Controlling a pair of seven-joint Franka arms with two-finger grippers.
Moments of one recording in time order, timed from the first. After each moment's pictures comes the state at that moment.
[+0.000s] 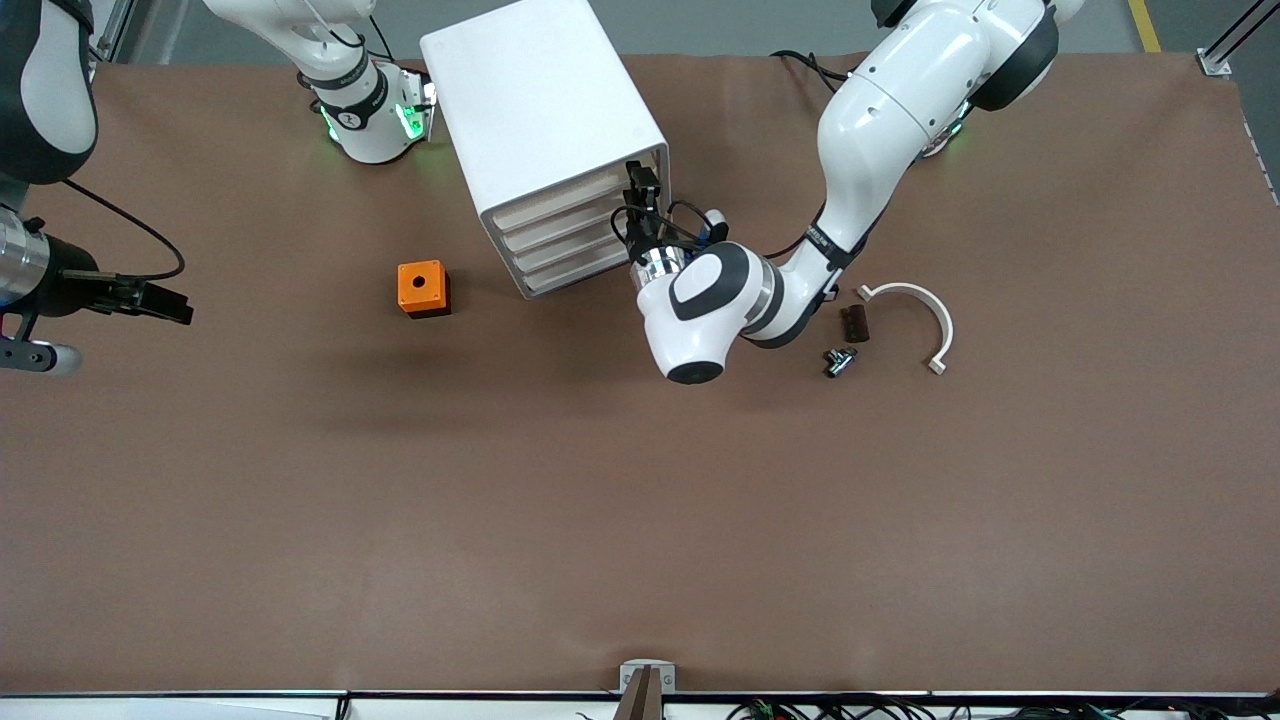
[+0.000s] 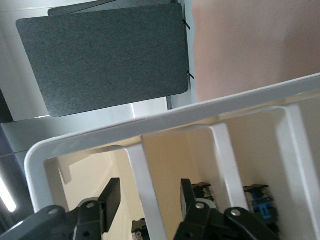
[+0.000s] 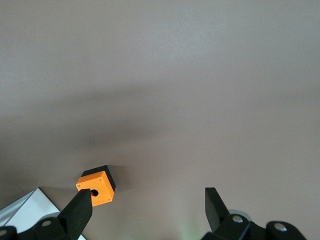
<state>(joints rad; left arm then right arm) -0.49 0.87 -0.33 -1.34 -0.83 1.32 -2.27 0.01 0.12 -0.06 -1.62 -0.03 1.57 0.11</state>
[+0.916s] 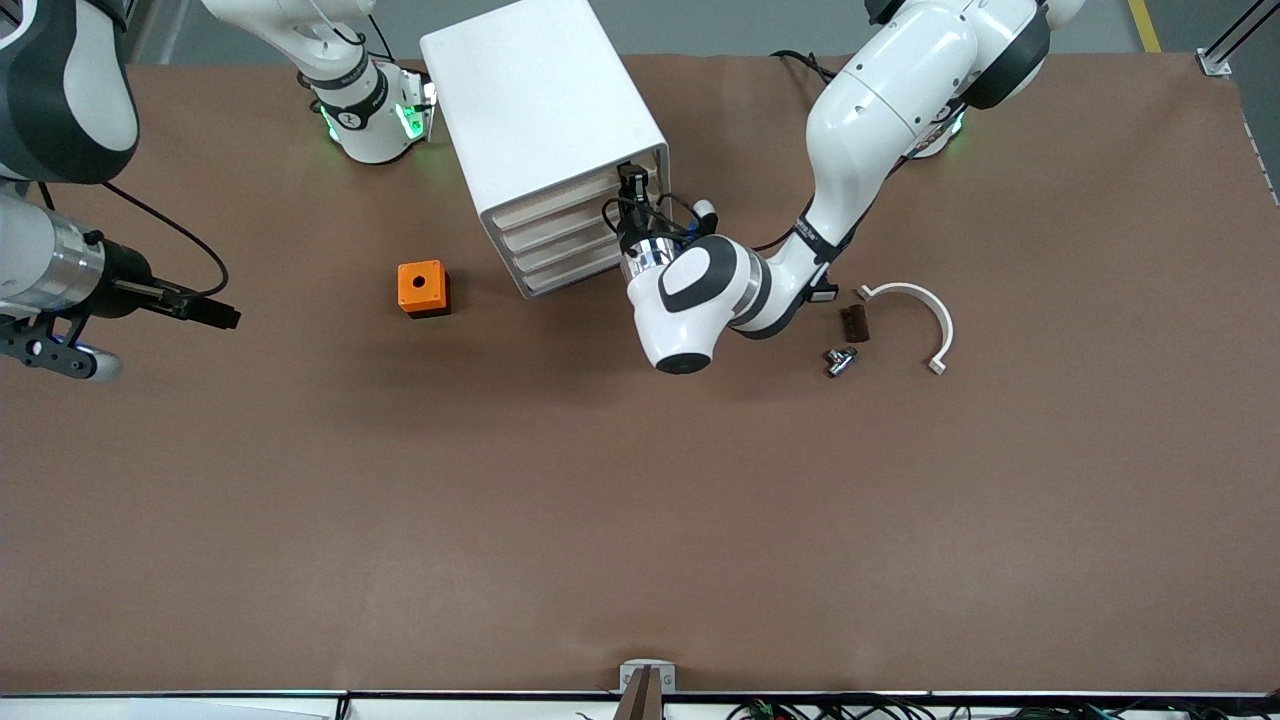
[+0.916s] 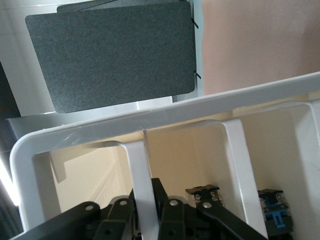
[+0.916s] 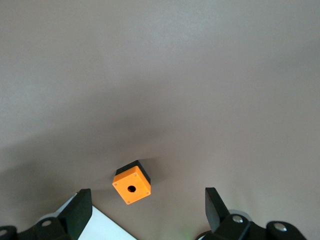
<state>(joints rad) -0.51 0.87 -0.32 -1.35 -0.87 1.32 -2.29 0.07 0.11 -0.06 -1.64 0.04 1.57 0.38</state>
